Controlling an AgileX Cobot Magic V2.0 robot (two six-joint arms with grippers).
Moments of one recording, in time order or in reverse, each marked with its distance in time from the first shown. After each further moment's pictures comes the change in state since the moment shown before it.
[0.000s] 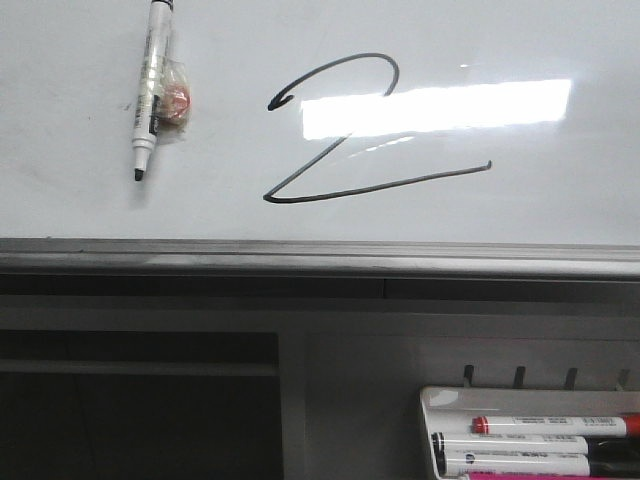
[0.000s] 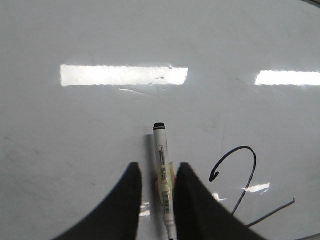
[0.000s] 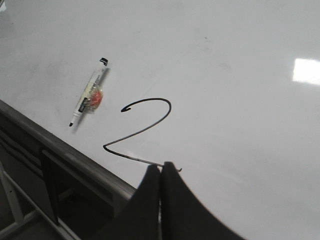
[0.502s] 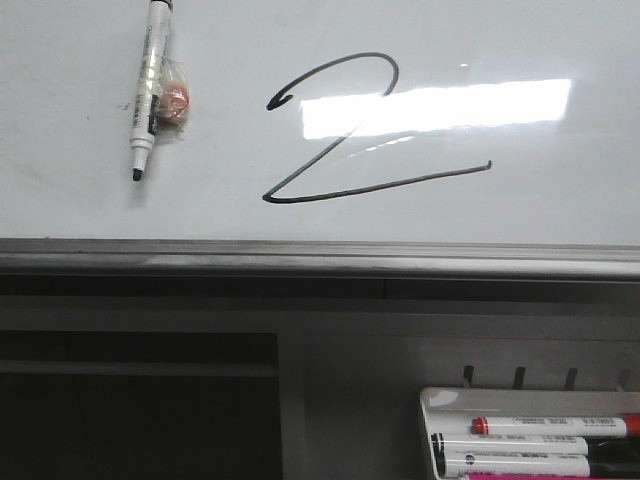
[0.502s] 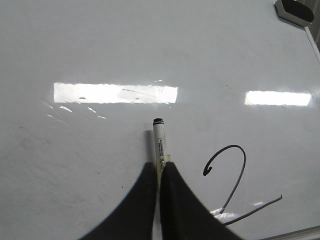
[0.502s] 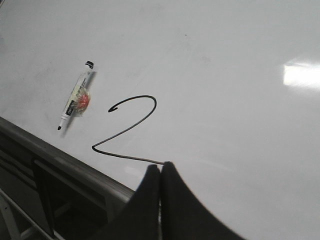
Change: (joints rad) left arm 0.000 -0.214 0.114 -0.002 0.019 0.006; right arm 0.000 -0.147 0.084 -0.023 0.021 0.016
